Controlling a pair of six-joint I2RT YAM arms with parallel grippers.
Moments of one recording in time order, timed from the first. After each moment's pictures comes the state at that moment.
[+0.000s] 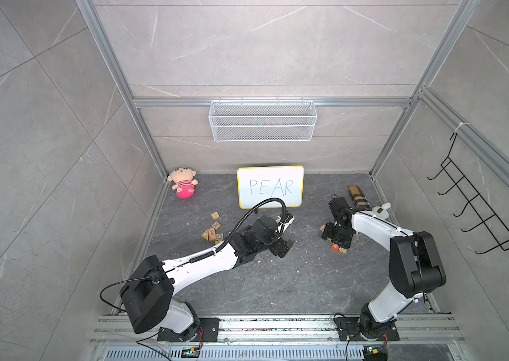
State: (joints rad) left arm -0.93 1.46 0.97 -0.12 -0.04 0.00; right arm 0.19 1.69 1.07 -0.80 0.05 0.63
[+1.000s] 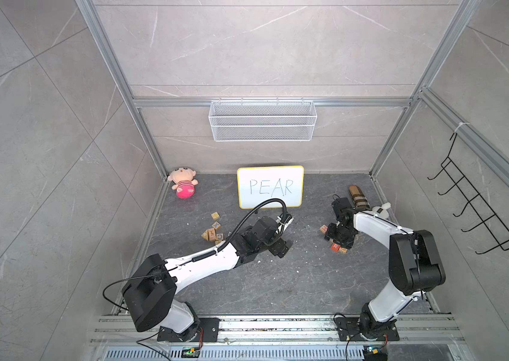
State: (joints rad) left arm -0.93 1.48 0.97 -0.13 -0.07 0.00; right arm 0.16 1.70 1.06 -0.78 0.02 0.58
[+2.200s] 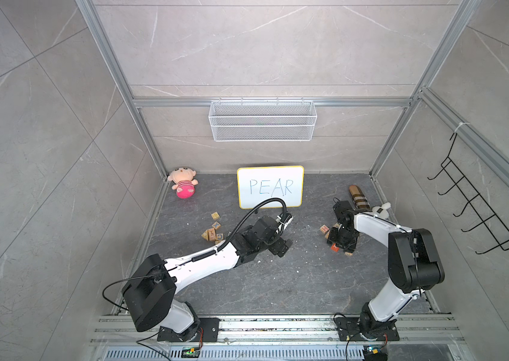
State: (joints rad) left arm -0.93 1.48 0.98 -0.15 -0.09 0.00; right arm 0.13 1.72 1.03 -0.81 0.04 0.54
